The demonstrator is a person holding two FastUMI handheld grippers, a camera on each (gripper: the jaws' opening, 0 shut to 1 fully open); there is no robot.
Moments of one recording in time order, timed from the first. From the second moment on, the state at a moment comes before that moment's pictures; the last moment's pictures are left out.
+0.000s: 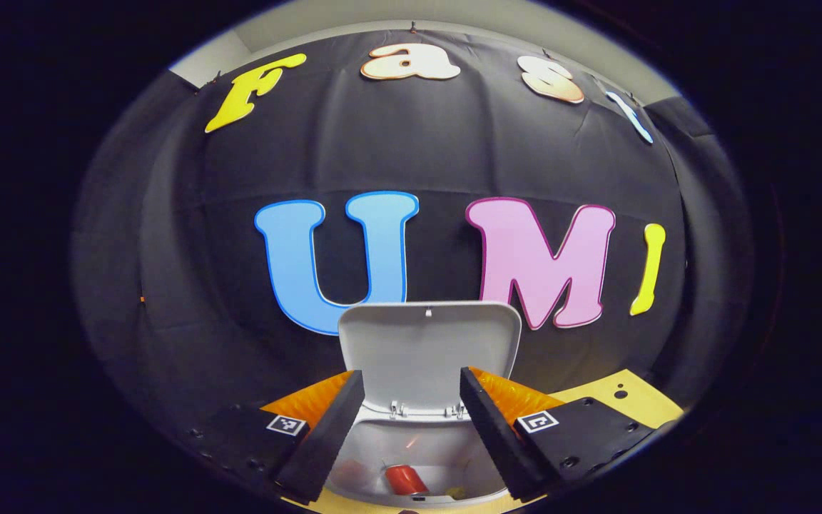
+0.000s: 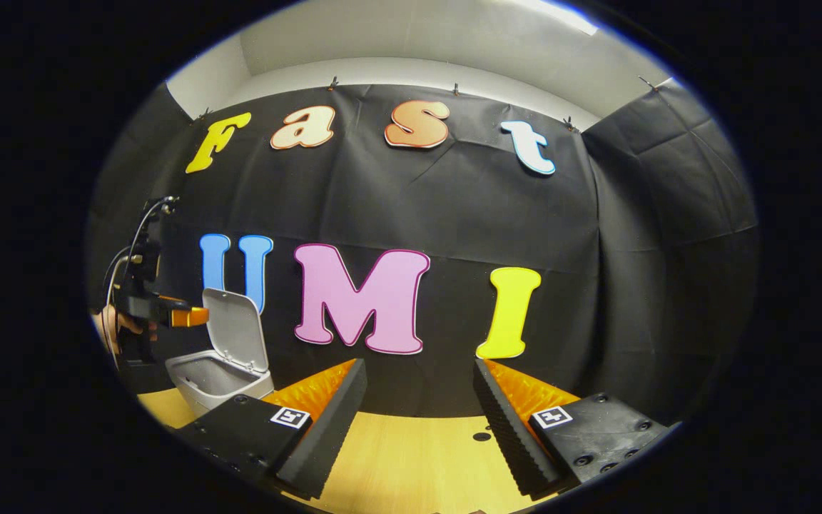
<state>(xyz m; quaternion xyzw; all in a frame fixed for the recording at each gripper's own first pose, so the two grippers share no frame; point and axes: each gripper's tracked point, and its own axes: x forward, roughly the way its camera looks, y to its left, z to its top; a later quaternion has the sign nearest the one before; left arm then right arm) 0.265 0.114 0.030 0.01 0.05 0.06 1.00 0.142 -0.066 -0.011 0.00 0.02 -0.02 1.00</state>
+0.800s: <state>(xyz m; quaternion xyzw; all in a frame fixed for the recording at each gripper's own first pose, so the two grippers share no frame) 0.373 0.091 0.055 0.02 0.11 -0.02 0.99 0.155 -0.021 -0.015 -0.01 0.03 0.03 1.00</state>
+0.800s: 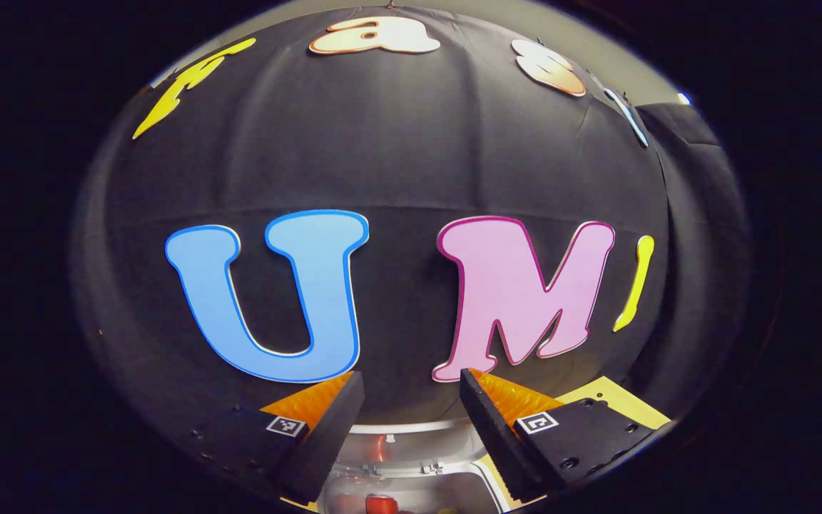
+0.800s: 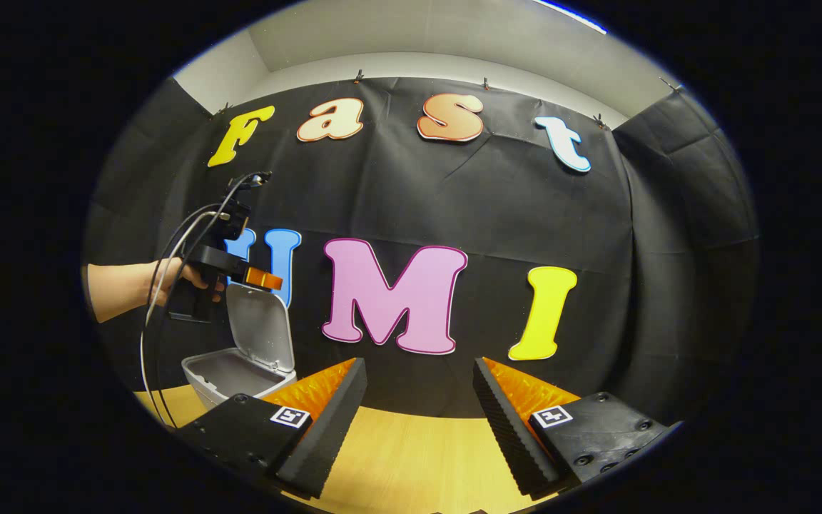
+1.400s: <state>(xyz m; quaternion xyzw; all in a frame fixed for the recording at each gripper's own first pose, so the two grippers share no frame) 0.279 0.088 0.013 0.01 0.17 -0.02 0.99 0.131 -0.029 -0.037 0.00 0.06 0.02 1.00</state>
